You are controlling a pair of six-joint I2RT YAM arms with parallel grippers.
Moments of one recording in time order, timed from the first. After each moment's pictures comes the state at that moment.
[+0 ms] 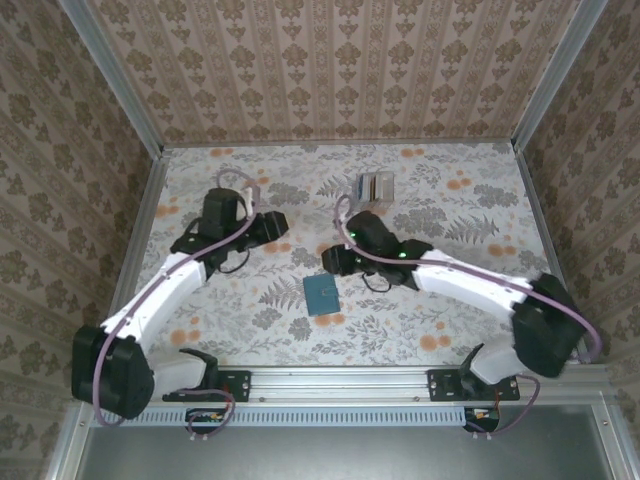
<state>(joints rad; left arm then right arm) -0.38 1.19 0.88 -0.32 0.36 -0.58 0.76 1.41 0.96 -0.24 -0.06 0.49</state>
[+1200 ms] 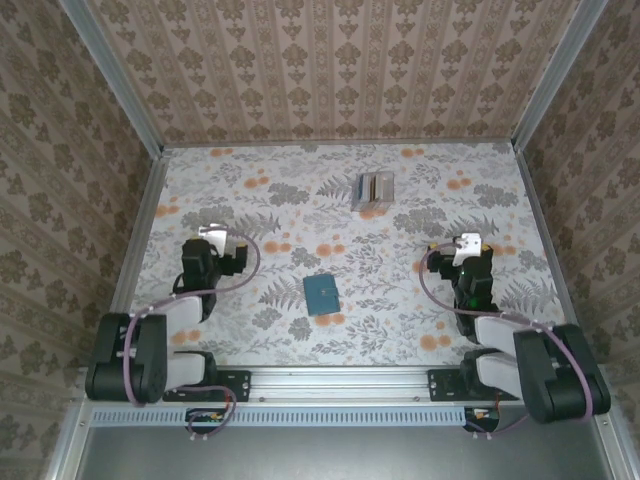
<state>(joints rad) -0.10 1.30 0.30 0.53 -0.03 0.15 0.06 1.21 0.11 0.79 0.20 -0.02</state>
